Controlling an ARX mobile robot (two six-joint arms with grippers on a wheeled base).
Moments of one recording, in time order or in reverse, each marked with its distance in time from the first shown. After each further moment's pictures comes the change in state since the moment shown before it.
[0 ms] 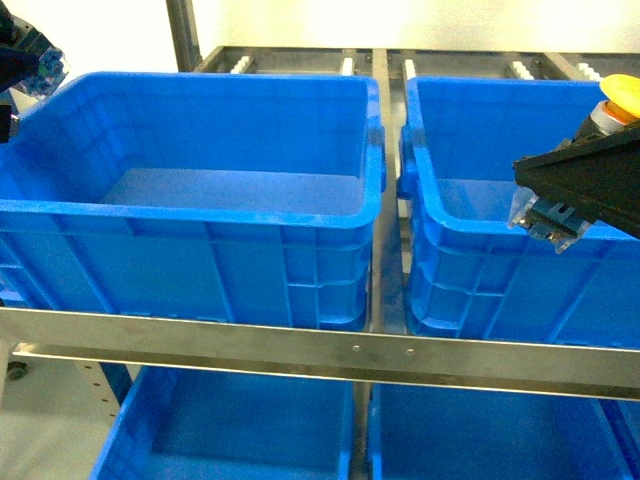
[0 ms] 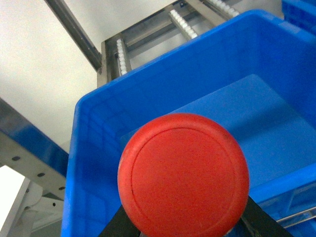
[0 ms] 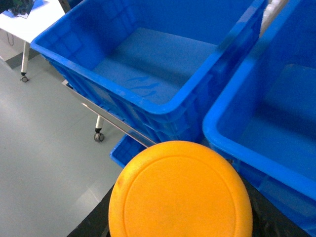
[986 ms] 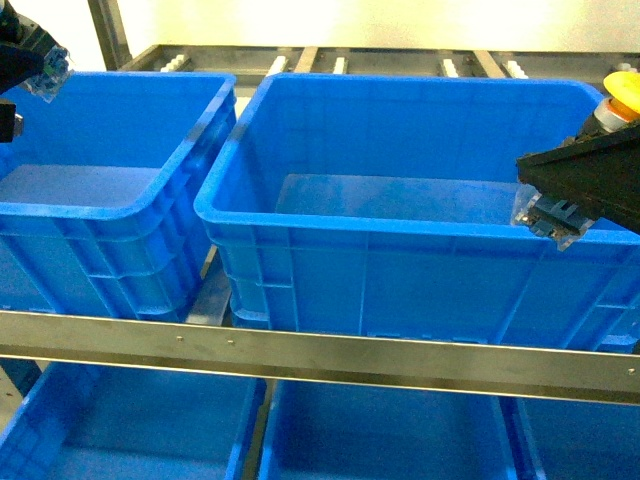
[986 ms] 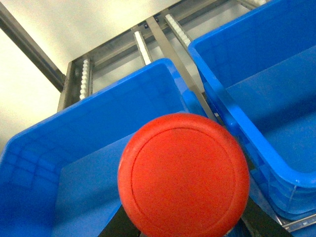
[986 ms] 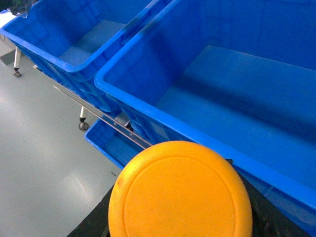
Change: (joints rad) left arm -0.003 0.000 0.000 0.003 0.003 0.000; right arm 0.000 0.000 0.000 0.002 0.001 0.000
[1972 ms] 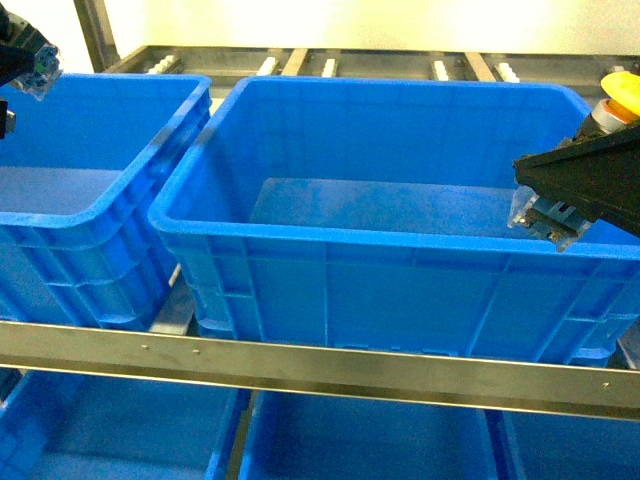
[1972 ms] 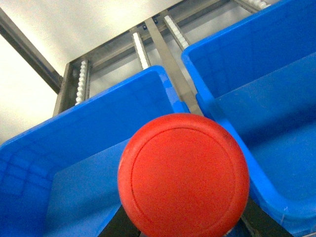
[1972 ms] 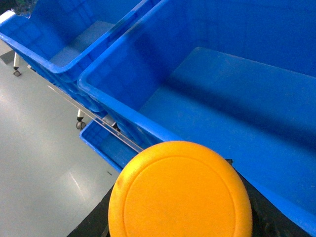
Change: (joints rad) left arm 0.005 0.000 0.000 0.000 -0.004 0.000; right arm 0.000 0.000 0.000 -0.001 -0.003 0.000
